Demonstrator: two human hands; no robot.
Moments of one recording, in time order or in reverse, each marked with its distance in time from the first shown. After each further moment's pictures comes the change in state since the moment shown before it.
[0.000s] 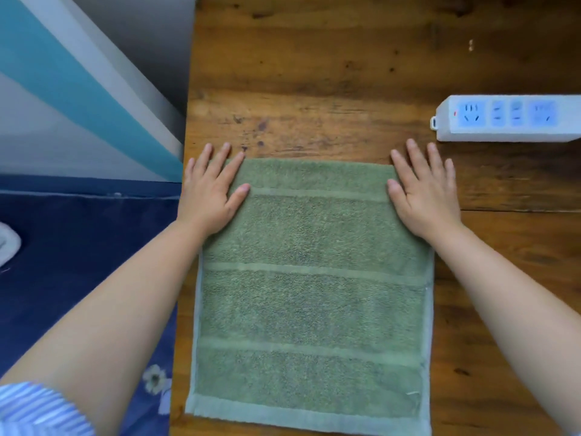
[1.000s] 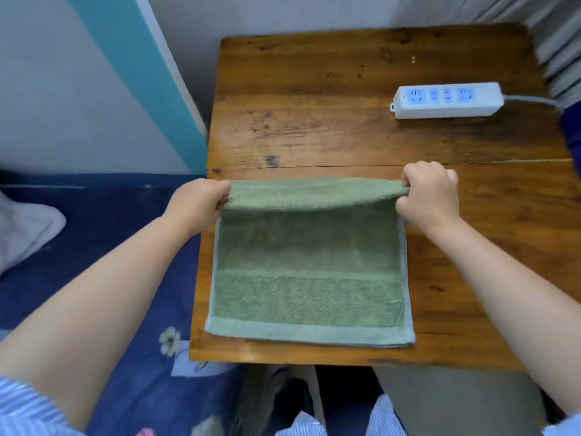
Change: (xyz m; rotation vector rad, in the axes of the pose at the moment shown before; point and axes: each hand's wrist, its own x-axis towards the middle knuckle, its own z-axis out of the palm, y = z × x) left_hand -0.124 0.005 -0.039 0.081 0.066 0.151; right_hand -0.126 -0.005 -0.024 0.071 0.336 -0.004
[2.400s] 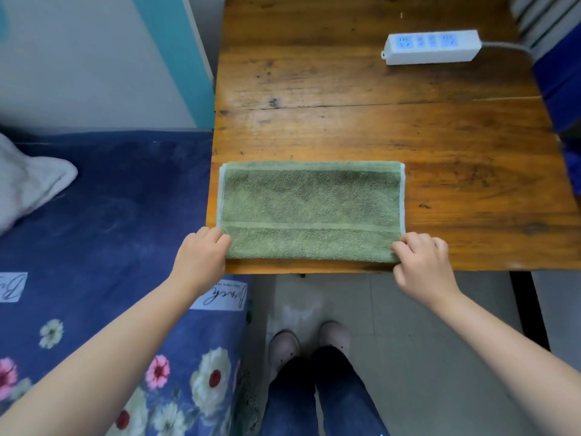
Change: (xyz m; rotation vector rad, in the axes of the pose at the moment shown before) left_hand -0.192 0.030 0.087 0.234 0.088 0.154; right_hand -0.236 0.017 0.064 -0.147 0.086 -0.244
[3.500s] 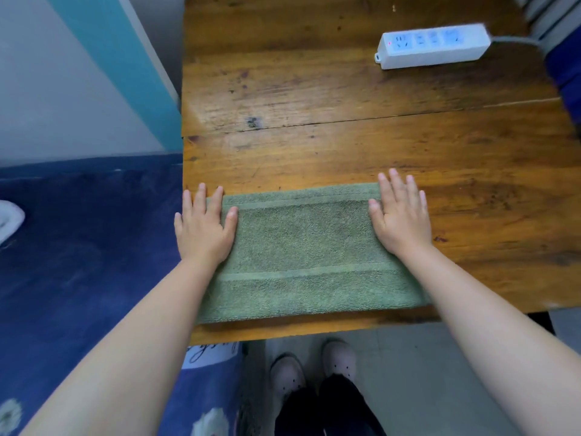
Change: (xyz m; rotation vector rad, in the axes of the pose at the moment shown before) left_hand 0.132 -0.013 0.018 -0.414 -0.133 -0.556; right_hand 0.142 0.009 0.030 0.164 -0.356 0.442
